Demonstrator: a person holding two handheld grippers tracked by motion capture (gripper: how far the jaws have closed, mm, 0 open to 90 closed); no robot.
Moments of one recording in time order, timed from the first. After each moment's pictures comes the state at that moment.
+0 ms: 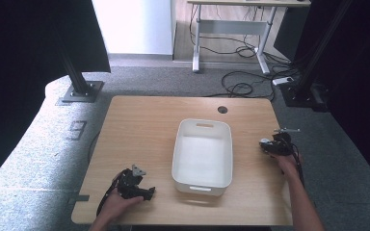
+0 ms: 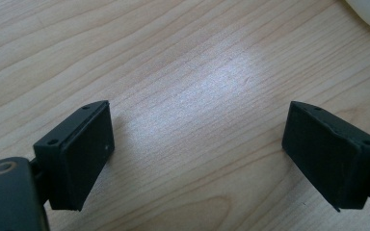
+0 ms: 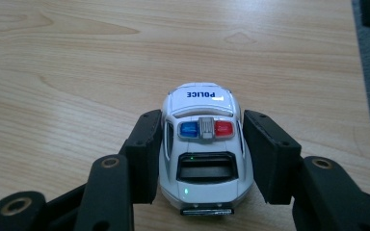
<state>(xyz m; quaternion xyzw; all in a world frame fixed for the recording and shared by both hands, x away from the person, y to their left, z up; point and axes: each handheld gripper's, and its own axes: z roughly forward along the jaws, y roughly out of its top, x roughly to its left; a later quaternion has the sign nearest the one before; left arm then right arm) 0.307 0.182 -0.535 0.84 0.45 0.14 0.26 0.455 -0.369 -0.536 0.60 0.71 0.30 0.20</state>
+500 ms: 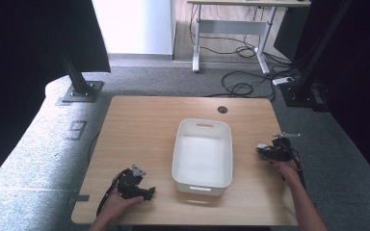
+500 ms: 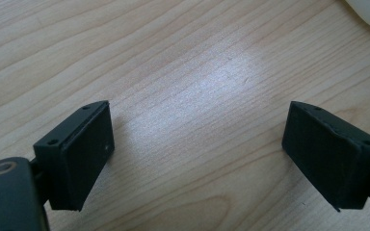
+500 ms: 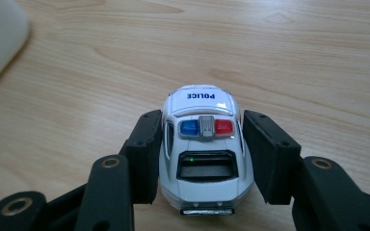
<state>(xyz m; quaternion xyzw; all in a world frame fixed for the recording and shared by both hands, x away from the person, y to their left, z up) 0.307 0.181 -0.535 0.84 0.45 0.14 0.26 0.429 -0.358 -0.530 0.58 0.73 0.32 0.18</state>
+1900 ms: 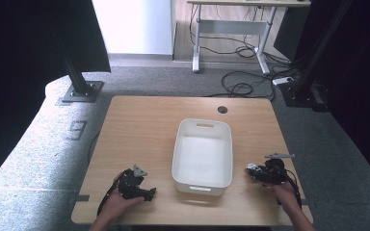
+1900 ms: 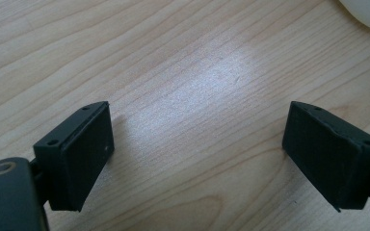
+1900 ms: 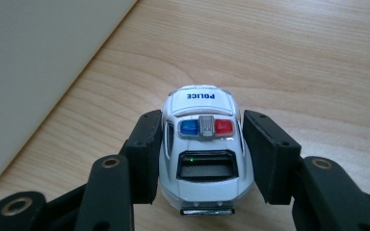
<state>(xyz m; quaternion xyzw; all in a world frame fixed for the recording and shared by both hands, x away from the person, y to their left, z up) 0.306 0.178 -0.534 0.85 0.45 0.13 0.26 0.345 -0.313 -0.527 0.55 0.76 0.34 0.14</state>
